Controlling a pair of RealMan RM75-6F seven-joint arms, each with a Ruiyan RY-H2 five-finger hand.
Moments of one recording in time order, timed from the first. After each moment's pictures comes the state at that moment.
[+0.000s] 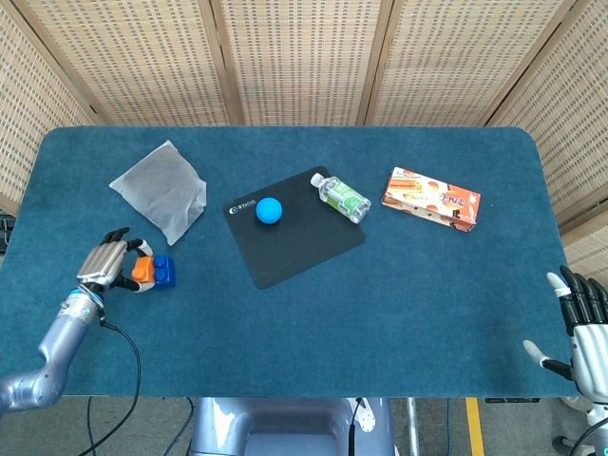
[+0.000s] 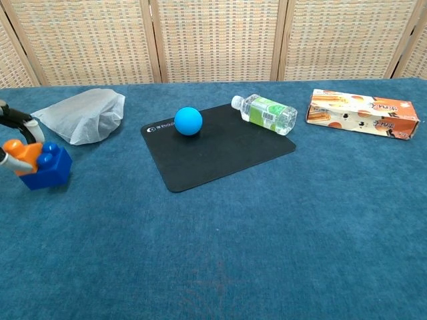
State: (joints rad) left arm -0.57 -1.29 -0.16 -1.43 0.98 0.83 -0.02; right arm 0.00 -1.07 0.08 -1.63 -1.60 1.64 0.04
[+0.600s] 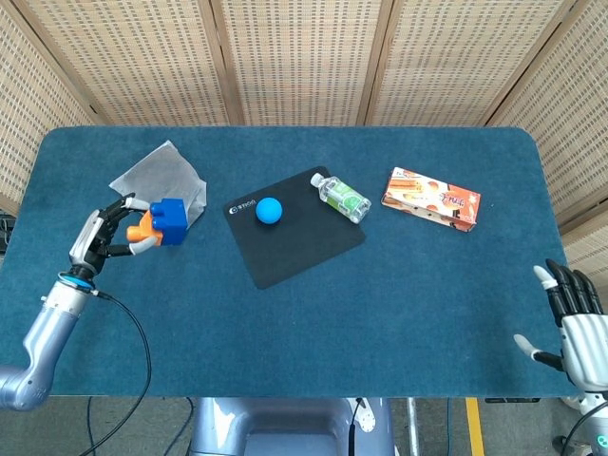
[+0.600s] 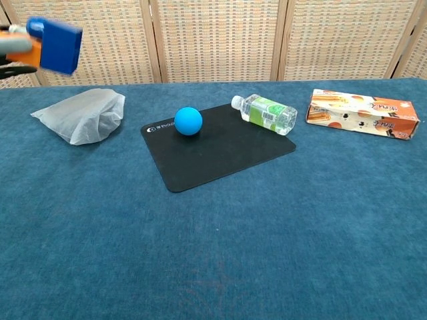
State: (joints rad) left arm -0.50 -1.24 -0.33 -1.50 1.29 0.90 -1.21; right arm 0.07 -1.05 0.09 -1.62 -1.62 1.57 0.10
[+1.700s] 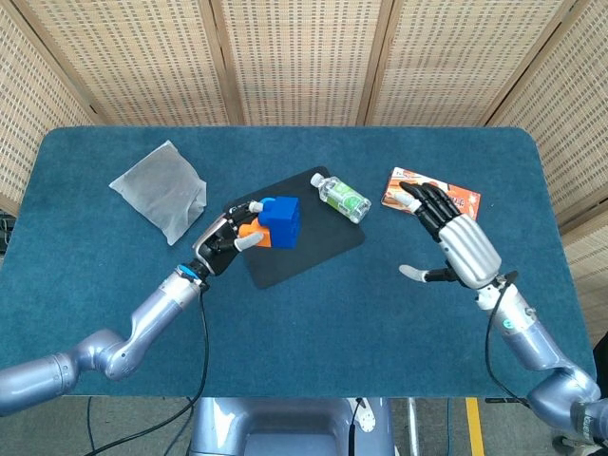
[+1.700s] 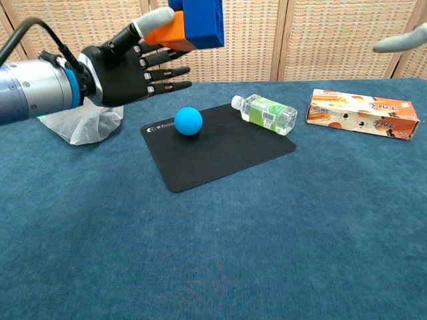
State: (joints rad) left arm -0.77 -1.50 -0.40 -1.51 1.27 0.68 -1.57; right arm 0.57 -1.19 0.24 -1.48 -1.69 1.30 0.43
